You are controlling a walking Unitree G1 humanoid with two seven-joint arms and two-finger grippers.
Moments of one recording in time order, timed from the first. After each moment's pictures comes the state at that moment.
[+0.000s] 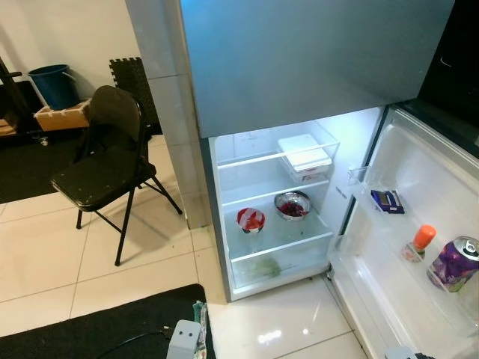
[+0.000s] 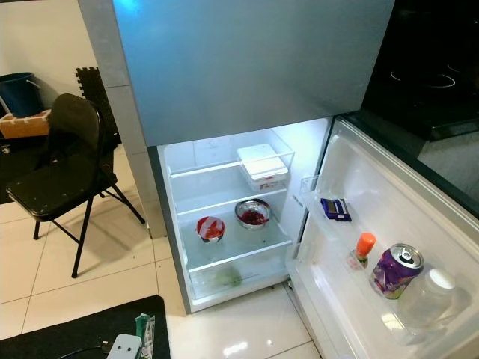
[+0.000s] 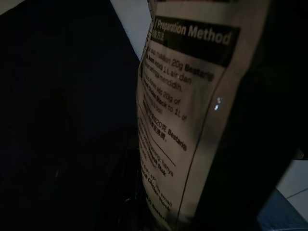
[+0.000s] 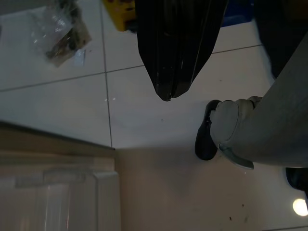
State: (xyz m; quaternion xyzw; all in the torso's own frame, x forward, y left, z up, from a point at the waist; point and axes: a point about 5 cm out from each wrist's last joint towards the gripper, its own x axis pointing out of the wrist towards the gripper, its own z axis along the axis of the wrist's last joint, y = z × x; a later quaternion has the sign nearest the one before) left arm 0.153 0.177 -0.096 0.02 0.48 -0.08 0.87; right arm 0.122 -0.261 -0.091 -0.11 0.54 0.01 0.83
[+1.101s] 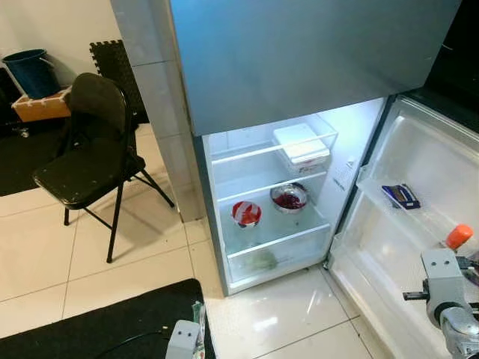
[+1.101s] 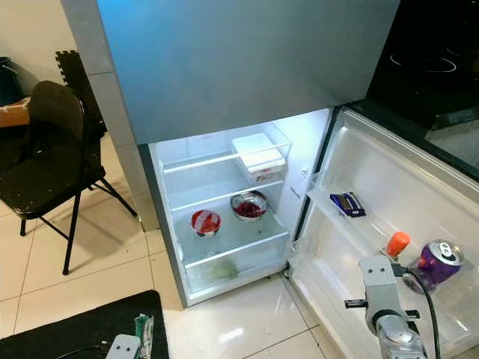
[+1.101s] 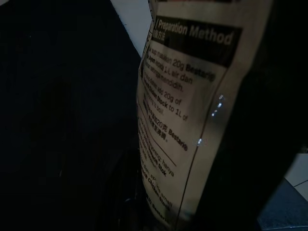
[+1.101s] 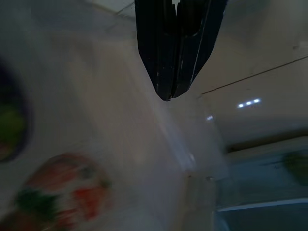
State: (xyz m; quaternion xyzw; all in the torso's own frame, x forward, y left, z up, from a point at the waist) left arm 0.151 0.178 -0.096 0.02 0.48 -0.08 0.87; right arm 0.250 -0.301 0.000 -0.12 0.28 -0.09 0.95
